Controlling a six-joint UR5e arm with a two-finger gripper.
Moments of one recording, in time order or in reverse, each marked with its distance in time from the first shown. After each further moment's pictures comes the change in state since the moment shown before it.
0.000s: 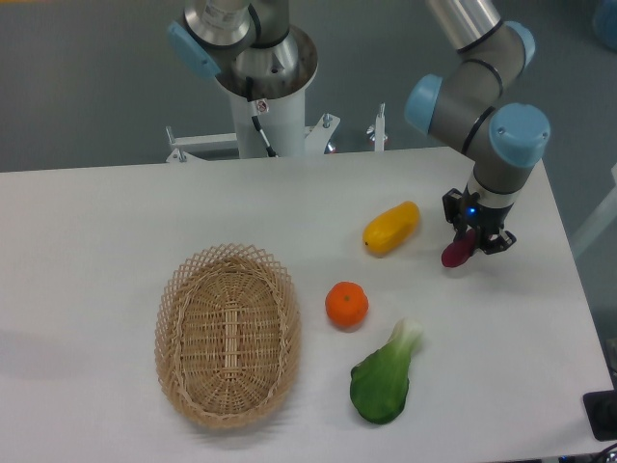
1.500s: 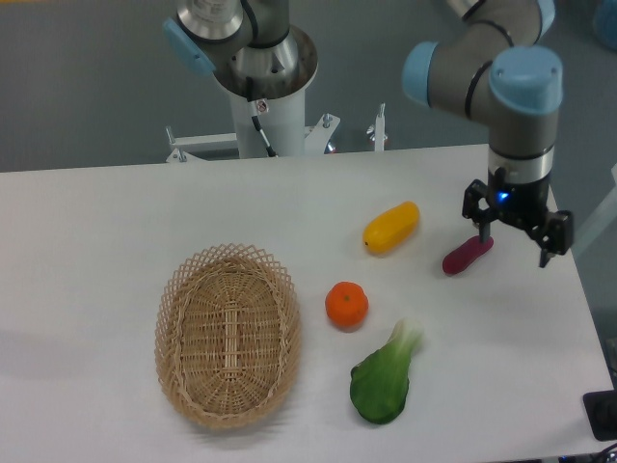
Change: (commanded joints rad) arm -0.051 0.123 0.293 -0.046 -0.054 -0.287
